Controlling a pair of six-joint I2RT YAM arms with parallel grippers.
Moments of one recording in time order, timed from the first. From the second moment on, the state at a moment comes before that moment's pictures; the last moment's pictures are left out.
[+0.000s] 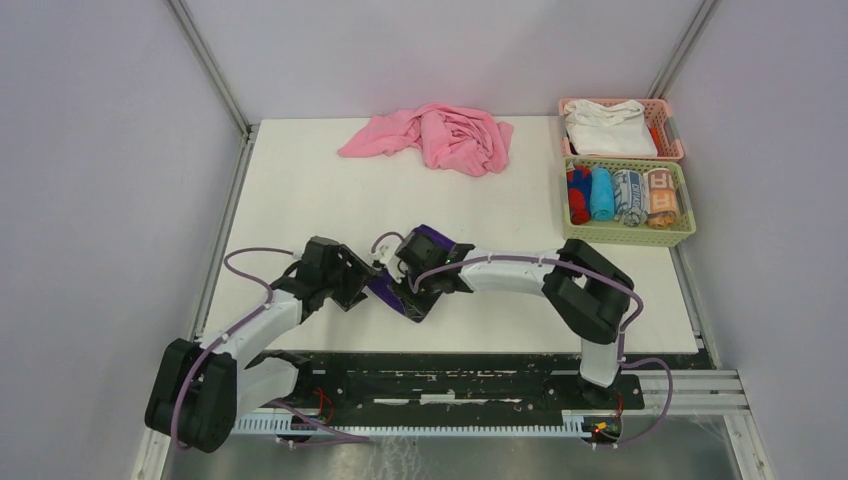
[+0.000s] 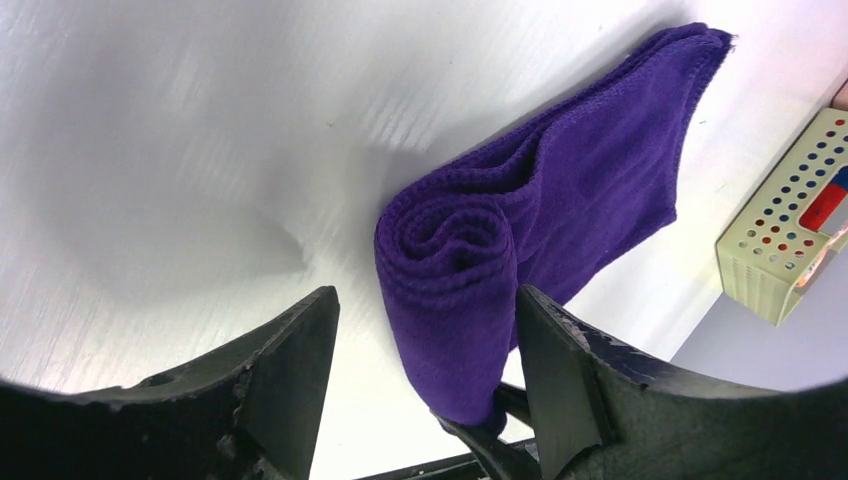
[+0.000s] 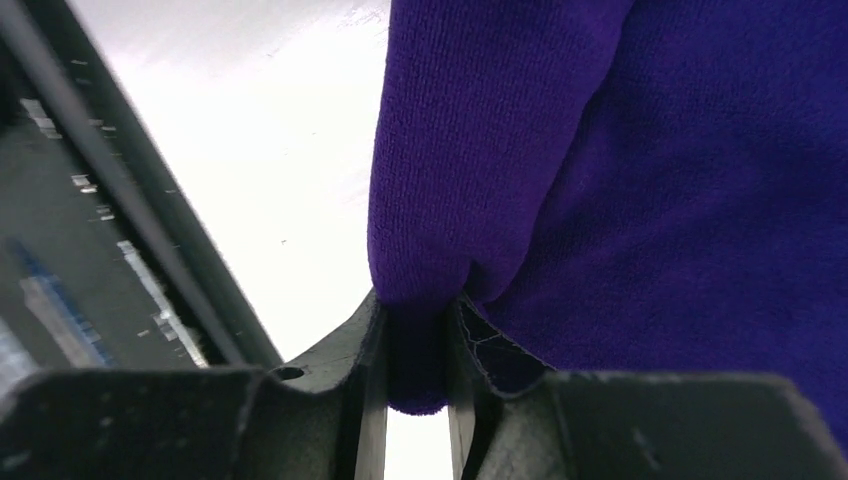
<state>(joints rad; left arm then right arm) -0.33 1.11 0.42 -0.20 0.10 -1.14 1.06 1.88 1.20 -0.35 -0.16 0.03</state>
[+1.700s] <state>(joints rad) -0.49 1.46 0.54 0.07 0.16 -1.17 1.08 1.56 0.99 -0.30 0.03 0.08</state>
